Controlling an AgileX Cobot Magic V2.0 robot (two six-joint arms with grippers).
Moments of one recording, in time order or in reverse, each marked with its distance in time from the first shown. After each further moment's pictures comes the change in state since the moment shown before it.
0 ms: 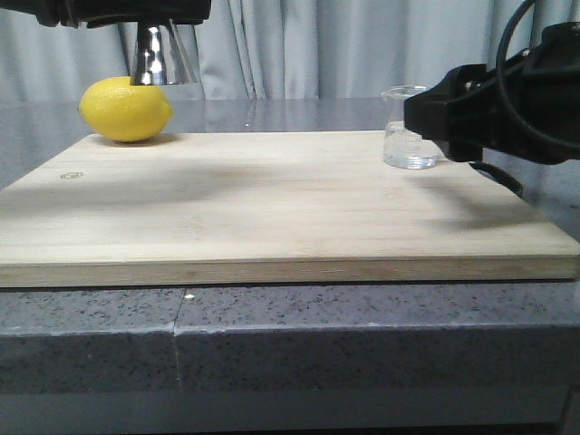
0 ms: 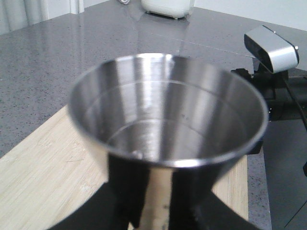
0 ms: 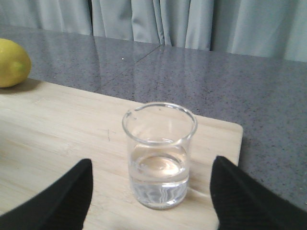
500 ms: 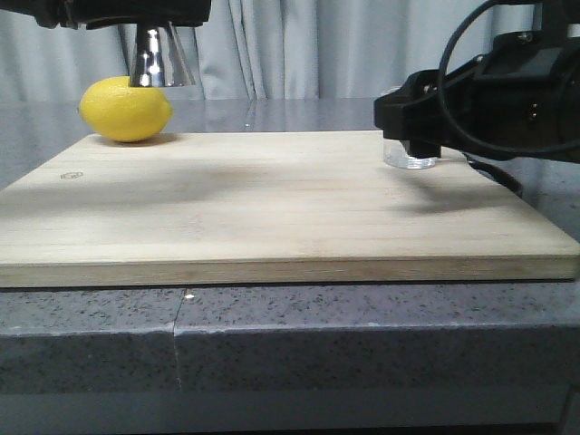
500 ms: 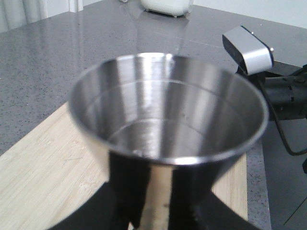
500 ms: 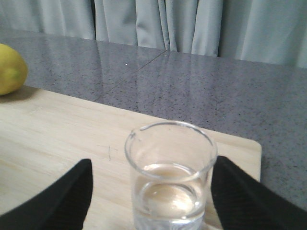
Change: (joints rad) left arm 0.000 0.000 0.000 0.010 0.002 0.000; right arm 0.000 0.125 -0.101 -0.017 -0.041 0.007
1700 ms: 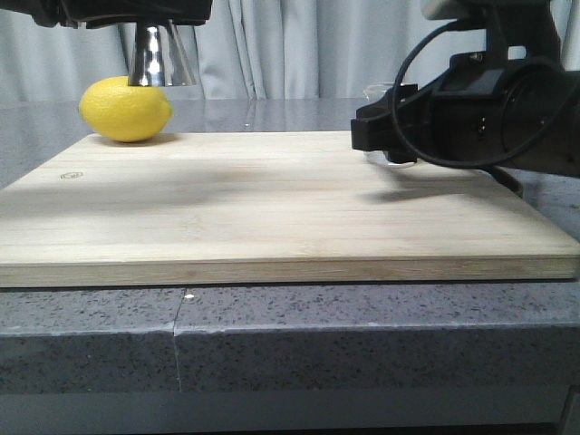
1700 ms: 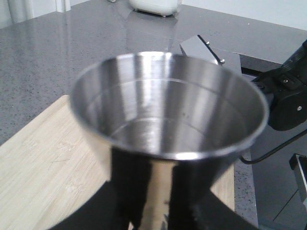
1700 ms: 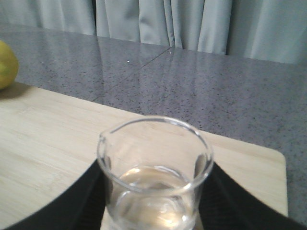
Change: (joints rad) left arm 0.000 0.000 0.000 0.016 0.036 -0.009; right arm 0.000 0.111 -0.089 -0.025 -0.021 0.000
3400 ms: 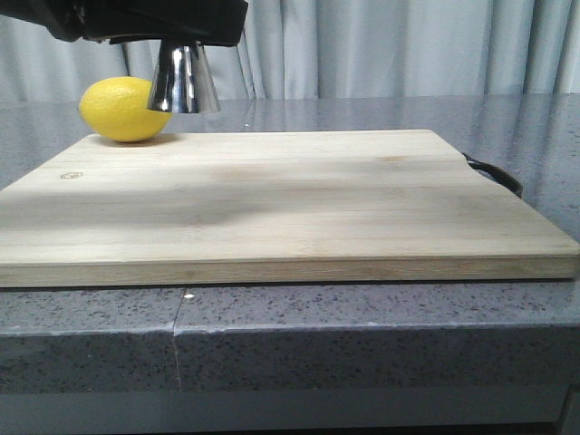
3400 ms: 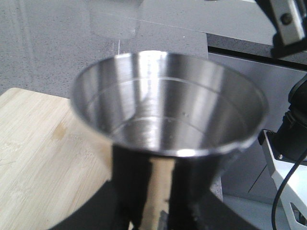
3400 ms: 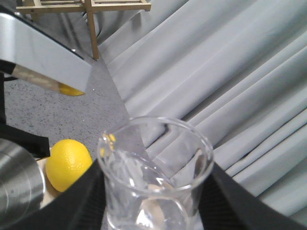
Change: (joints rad) left arm -0.082 0.000 0.000 0.069 0.015 -0.008; right arm 0.182 -0.359 -0.477 -0.870 0.680 0.000
